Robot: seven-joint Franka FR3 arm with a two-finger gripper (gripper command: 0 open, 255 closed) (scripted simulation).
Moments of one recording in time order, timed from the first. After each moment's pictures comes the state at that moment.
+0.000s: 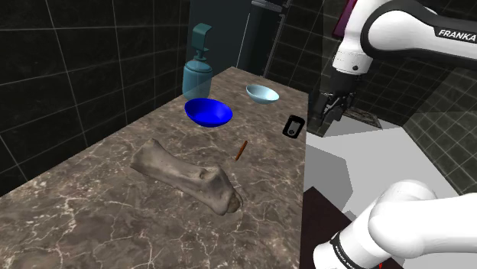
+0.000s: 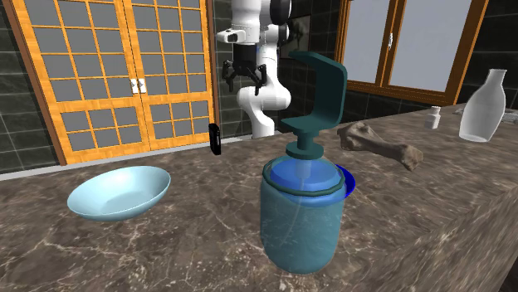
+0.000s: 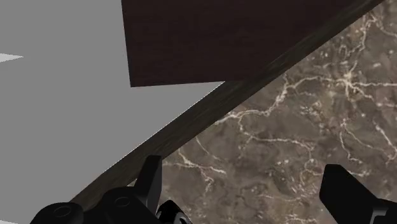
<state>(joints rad) 0.01 -0.75 -0.05 -2.38 -0.11 1.51 0.10</state>
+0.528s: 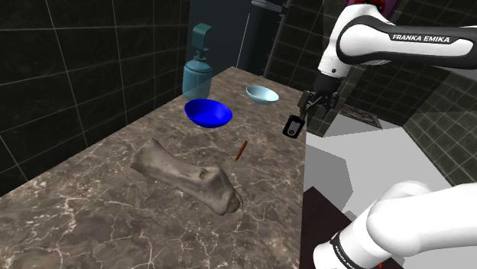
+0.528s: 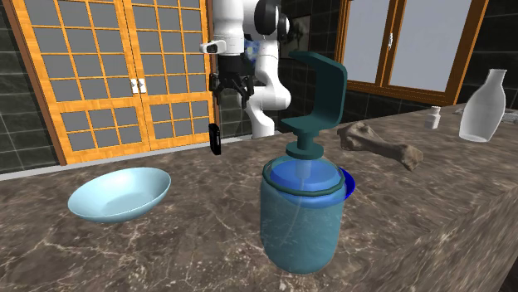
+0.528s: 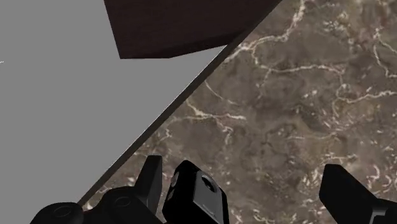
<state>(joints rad) -0.04 -0.58 -0.10 -2.36 -0.09 1.71 0.17</state>
